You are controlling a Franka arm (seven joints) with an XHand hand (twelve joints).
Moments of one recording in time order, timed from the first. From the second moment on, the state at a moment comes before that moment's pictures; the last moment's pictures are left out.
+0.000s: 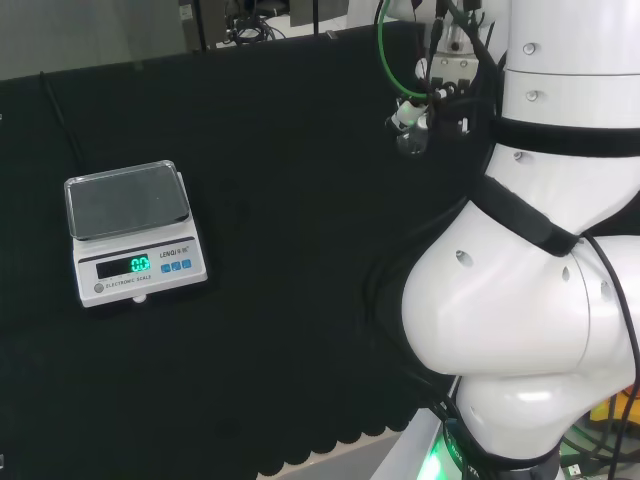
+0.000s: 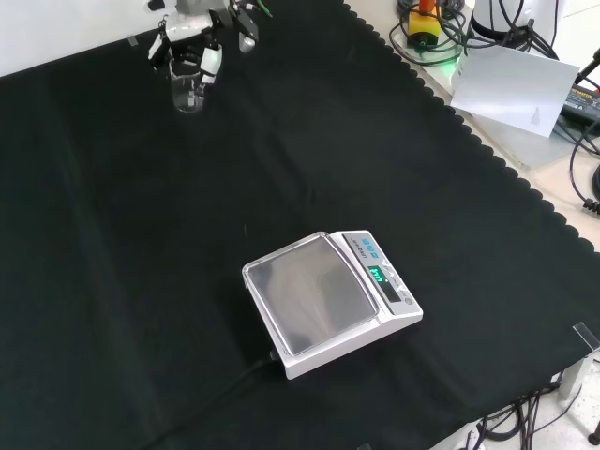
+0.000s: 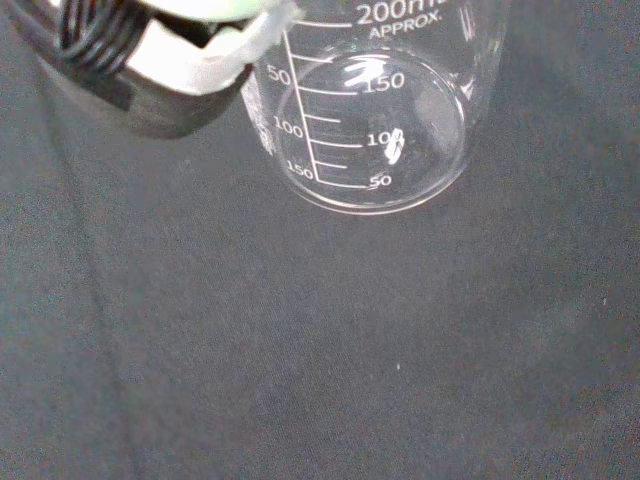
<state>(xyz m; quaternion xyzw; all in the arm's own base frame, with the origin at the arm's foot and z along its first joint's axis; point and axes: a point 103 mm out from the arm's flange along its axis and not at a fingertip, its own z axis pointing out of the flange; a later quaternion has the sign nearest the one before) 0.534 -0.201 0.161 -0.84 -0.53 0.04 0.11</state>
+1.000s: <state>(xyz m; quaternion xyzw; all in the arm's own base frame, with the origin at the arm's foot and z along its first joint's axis) 0.562 -0.044 0.192 -0.75 -0.65 0.05 0.11</state>
